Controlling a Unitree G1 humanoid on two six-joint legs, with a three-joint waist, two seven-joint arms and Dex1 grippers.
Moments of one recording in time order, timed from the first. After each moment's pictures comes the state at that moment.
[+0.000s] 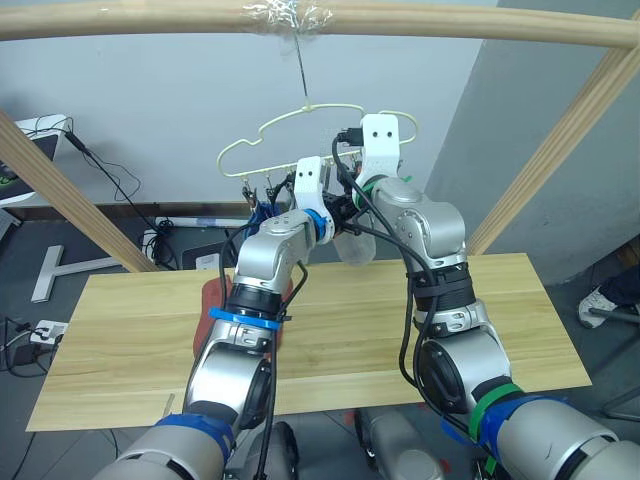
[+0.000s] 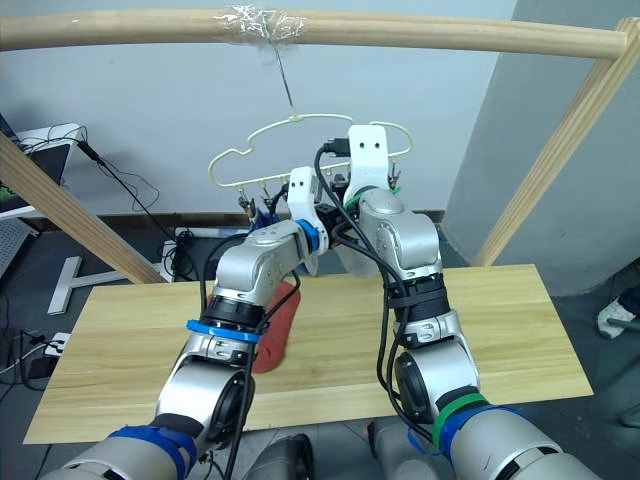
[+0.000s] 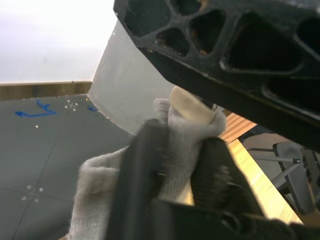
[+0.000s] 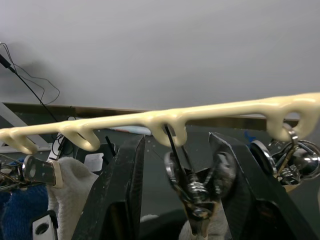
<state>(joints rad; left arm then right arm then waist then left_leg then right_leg) -0.87 0.09 0.01 0.34 -0.24 0.65 -0.43 -1.05 0.14 -0.07 0.25 0.14 0.88 -0.11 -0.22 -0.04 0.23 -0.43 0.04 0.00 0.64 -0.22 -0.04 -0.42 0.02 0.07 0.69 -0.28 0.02</state>
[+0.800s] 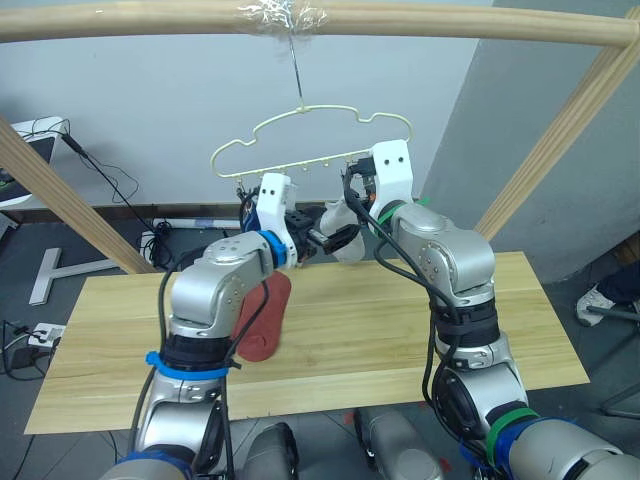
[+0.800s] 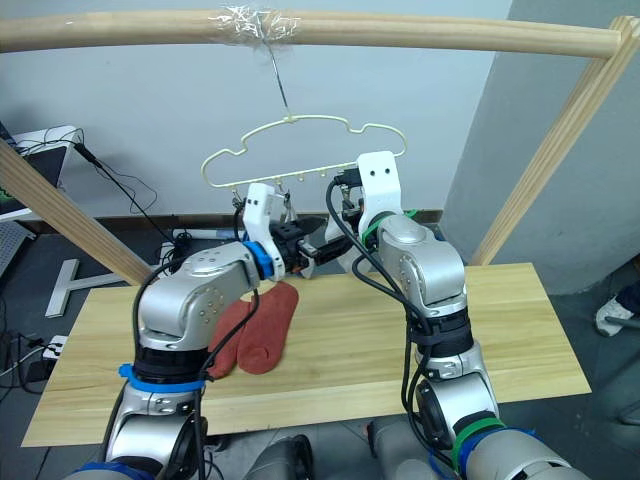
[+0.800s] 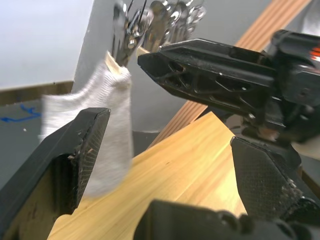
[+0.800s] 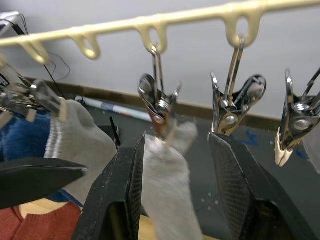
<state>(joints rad) -0.56 0.37 0.04 -0.26 -0.43 0.87 -0.58 -0.83 0.06 0.04 -0.13 0.14 1.04 0.02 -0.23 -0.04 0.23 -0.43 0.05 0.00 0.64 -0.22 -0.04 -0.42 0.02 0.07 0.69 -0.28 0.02</state>
